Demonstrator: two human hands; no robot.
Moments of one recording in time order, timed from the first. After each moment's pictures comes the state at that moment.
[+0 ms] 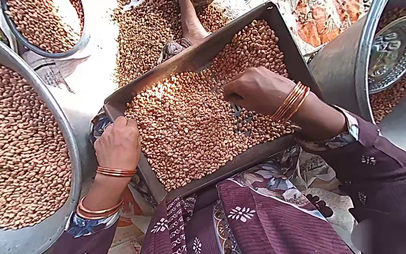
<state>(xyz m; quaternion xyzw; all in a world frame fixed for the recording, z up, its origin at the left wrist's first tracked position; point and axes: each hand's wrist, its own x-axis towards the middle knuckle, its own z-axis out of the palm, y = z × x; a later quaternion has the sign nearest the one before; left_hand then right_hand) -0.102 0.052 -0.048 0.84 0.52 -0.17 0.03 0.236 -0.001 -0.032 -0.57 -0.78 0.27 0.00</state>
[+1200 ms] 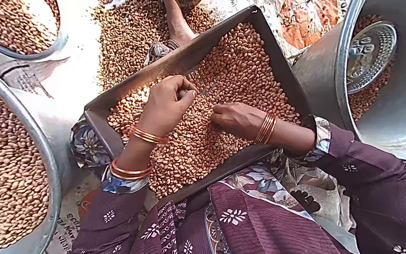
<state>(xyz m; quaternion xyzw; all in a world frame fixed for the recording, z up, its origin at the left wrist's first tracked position) 0.022 0.080 -0.048 0.81 0.38 0.09 0.44 0.213 -0.044 -0.066 -0.51 -0.82 0.24 0.02</state>
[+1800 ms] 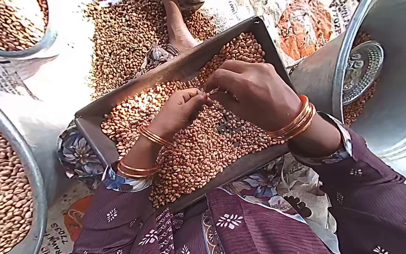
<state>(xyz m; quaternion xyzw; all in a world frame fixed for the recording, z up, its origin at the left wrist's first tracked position) 0.038 0.082 -0.067 0.61 0.34 0.09 0.71 0.232 0.005 -0.011 -0.55 -0.80 0.13 0.19</state>
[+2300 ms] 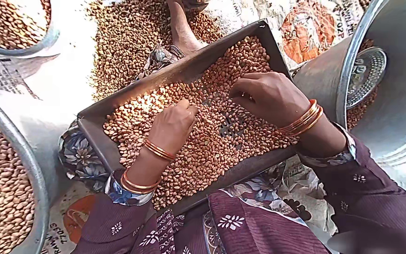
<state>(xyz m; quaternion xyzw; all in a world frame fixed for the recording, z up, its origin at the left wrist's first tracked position) 0.015 0.070 -0.071 0.93 0.29 -0.02 0.23 0.269 -0.002 -0.034 -0.62 -0.76 0.20 0.09</state>
